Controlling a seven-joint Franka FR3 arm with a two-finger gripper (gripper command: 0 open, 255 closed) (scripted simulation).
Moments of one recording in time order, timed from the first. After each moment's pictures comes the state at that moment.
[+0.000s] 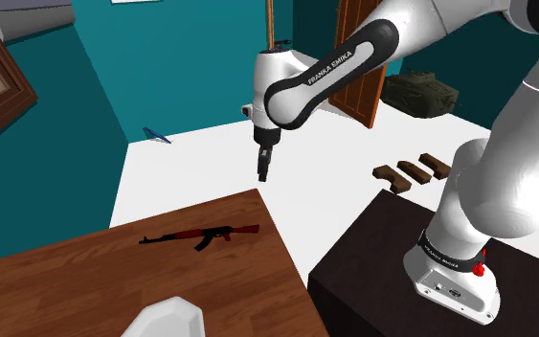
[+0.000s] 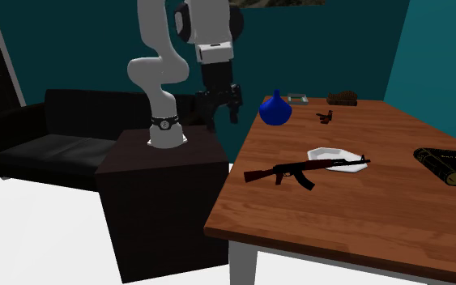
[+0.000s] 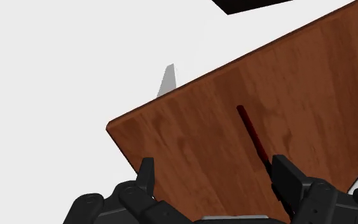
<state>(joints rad) 0.33 -0.09 0.01 -2.35 0.09 2.36 -0.40</state>
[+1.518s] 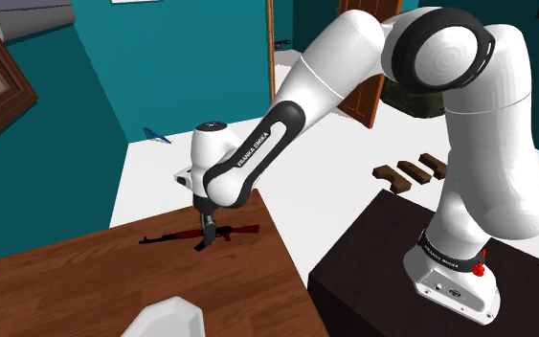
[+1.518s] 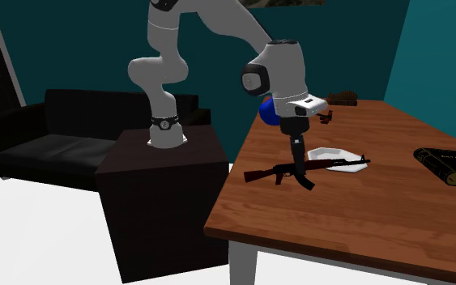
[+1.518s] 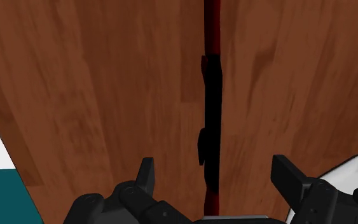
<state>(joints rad) 0.47 0.45 0.17 -2.00 0.14 2.64 -0.63</state>
